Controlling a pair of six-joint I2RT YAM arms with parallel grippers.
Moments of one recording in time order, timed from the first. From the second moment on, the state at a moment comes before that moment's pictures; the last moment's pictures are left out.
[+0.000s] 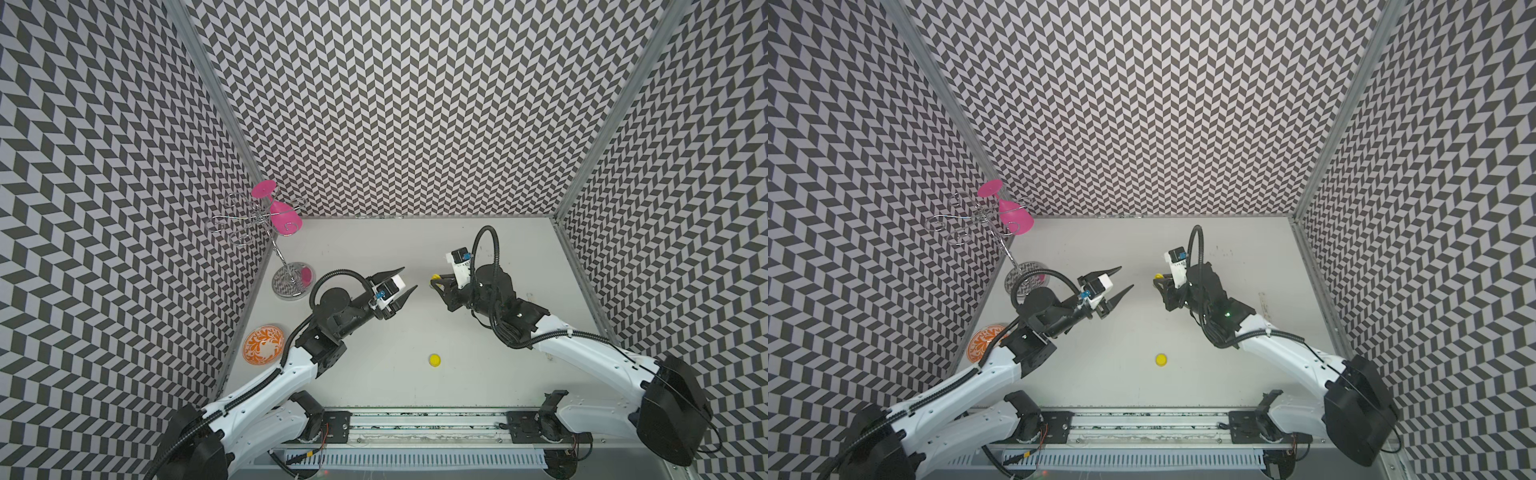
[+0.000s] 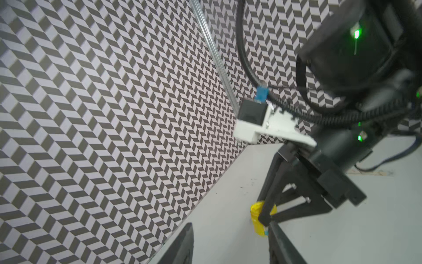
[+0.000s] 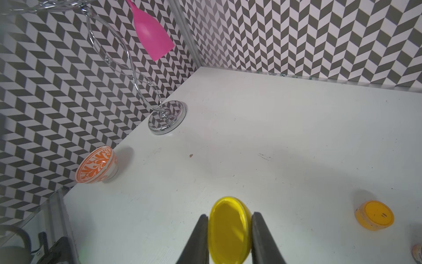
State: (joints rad) left arm -0.66 0.98 0.51 0.52 0.27 0.44; right arm 0.70 1.24 0.82 0.04 -0.10 0.26
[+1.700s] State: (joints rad) left arm -0.70 1.11 0.43 0.75 0.26 0.40; right arm 0.80 1.21 0.85 0.16 -0.26 0.30
